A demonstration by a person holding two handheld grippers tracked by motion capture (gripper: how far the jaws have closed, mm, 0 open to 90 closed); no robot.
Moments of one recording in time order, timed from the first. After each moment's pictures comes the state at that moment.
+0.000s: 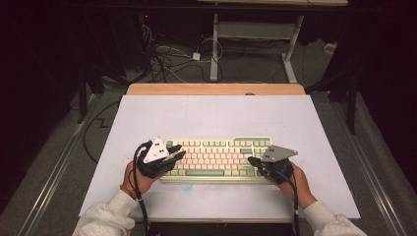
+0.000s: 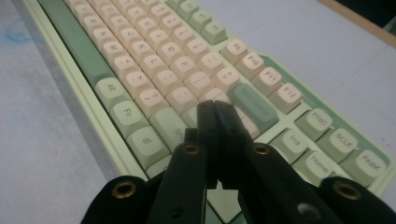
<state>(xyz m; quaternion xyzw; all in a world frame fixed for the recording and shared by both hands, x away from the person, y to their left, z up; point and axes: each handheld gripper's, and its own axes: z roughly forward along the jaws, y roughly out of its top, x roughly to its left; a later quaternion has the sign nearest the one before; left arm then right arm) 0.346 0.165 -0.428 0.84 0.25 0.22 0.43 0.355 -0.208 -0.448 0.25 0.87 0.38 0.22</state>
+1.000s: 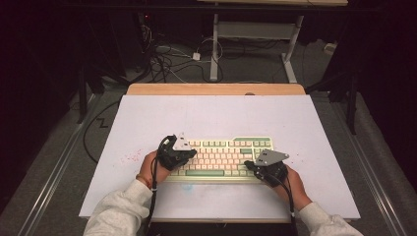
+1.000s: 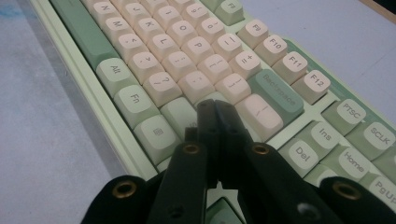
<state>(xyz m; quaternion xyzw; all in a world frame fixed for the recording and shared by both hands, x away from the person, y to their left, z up) 0.386 0.121 -0.445 0.90 0.25 0.16 0.33 0.352 -0.198 -0.460 0.24 0.87 0.36 0.22</state>
